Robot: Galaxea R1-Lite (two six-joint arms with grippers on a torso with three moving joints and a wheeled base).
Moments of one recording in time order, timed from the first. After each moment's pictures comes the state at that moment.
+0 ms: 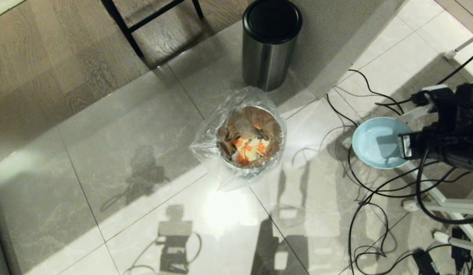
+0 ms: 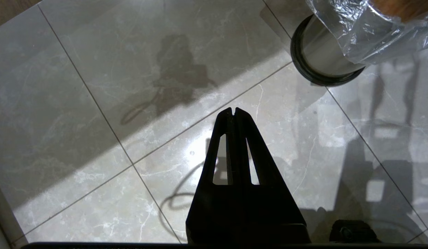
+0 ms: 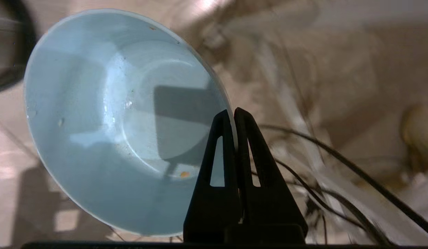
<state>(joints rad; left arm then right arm) 0.00 0.00 0.00 0.00 0.01 -0.02 0.13 1.50 -0.89 -0.25 -0.36 -0.14</state>
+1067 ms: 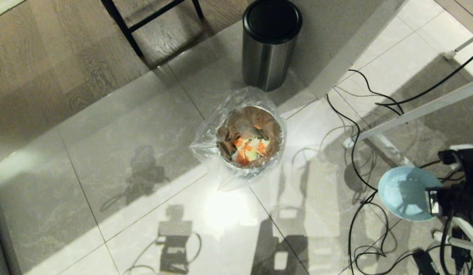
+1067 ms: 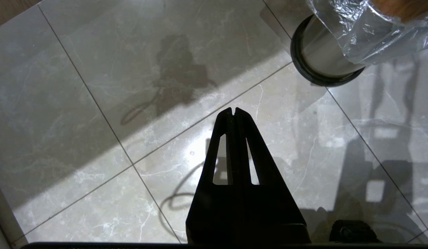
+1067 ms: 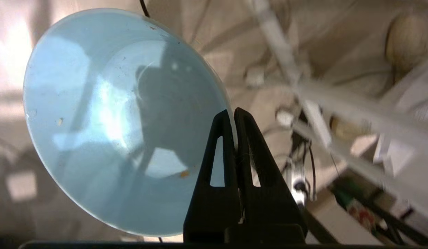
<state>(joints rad) 0.00 0.00 0.00 0.00 0.01 -0.03 0.00 1.41 -0.42 -0.49 -0.38 -0.11</state>
